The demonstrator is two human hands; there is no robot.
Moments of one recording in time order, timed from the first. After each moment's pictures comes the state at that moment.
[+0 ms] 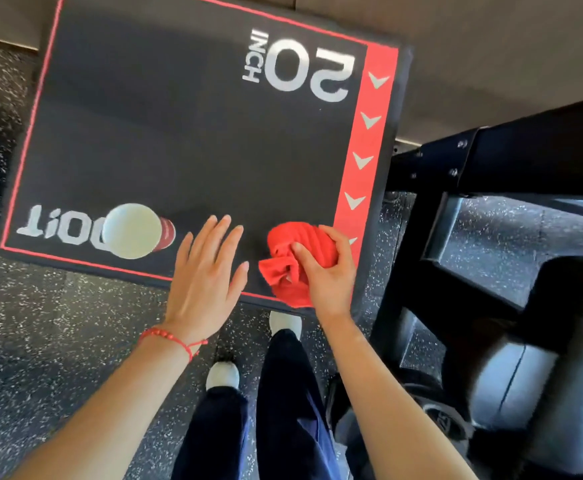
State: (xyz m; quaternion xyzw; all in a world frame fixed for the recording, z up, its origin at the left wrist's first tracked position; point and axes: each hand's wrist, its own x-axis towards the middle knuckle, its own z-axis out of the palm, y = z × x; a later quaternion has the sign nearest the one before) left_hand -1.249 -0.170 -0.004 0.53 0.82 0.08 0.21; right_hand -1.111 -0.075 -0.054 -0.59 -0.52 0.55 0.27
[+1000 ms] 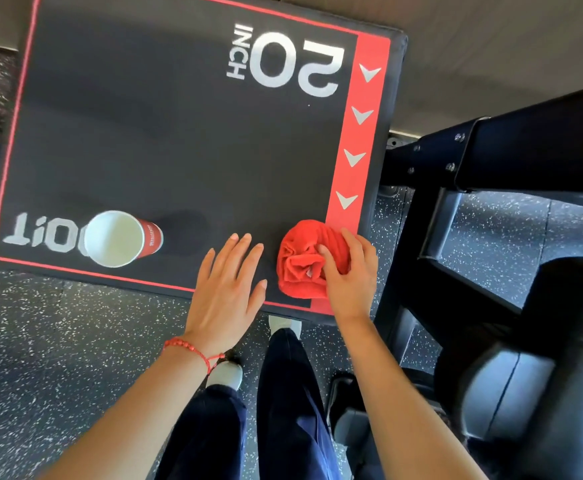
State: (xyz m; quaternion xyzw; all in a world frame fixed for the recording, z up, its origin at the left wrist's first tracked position) left_hand -1.215 -0.157 -0.023 0.56 0.80 0.06 0.22; right_hand -1.068 -0.051 -0.078 -0.63 -0.64 0.41 0.17
